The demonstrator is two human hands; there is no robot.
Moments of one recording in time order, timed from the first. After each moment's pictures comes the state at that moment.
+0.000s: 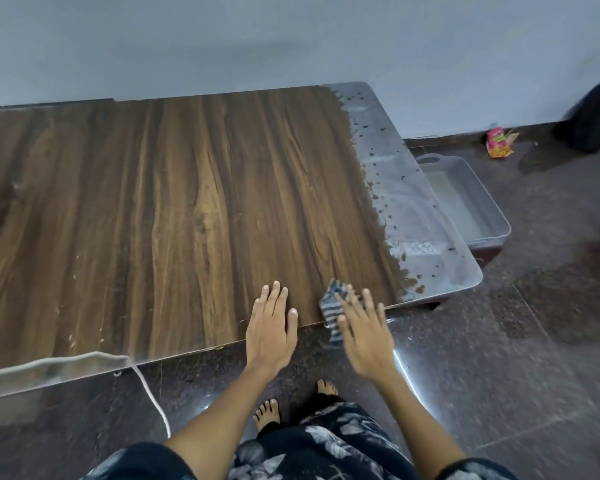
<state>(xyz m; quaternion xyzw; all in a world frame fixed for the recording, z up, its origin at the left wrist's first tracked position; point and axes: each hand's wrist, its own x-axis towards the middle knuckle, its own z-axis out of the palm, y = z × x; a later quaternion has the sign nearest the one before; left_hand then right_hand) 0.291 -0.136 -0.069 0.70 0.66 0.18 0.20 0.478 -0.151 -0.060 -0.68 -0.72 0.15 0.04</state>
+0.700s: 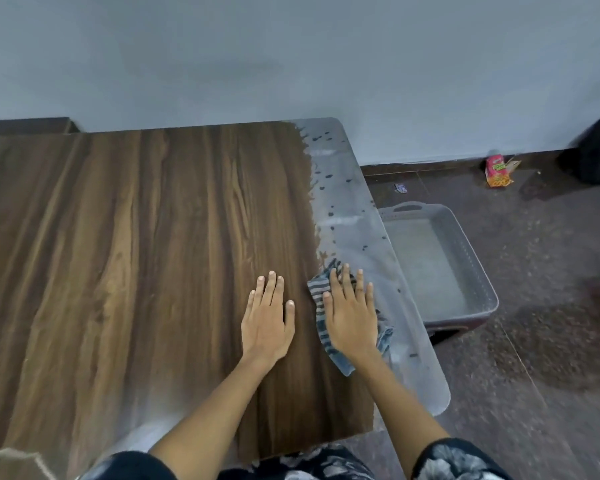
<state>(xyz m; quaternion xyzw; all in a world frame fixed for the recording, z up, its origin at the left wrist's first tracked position) 0.432 0.068 -0.056 0.69 0.69 0.13 0.17 0.585 0.078 -0.054 -0.71 -0.70 0.06 0.03</state>
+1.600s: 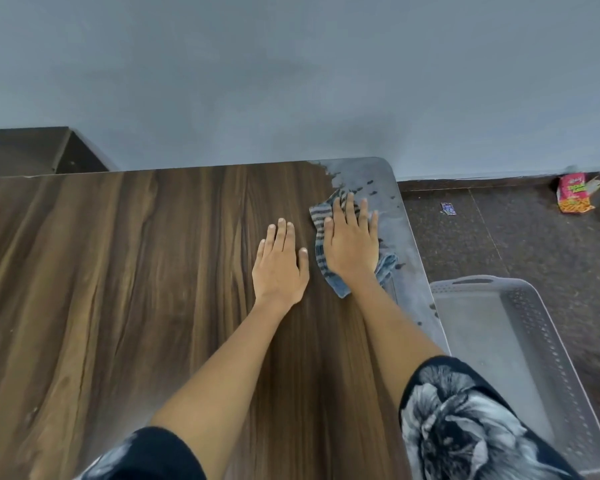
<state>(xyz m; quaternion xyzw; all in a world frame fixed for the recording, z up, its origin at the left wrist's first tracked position) 0.421 0.377 -0.060 0.66 0.73 0.12 0.14 0.544 0.434 -0.061 -0.68 -0.72 0.05 0.07</state>
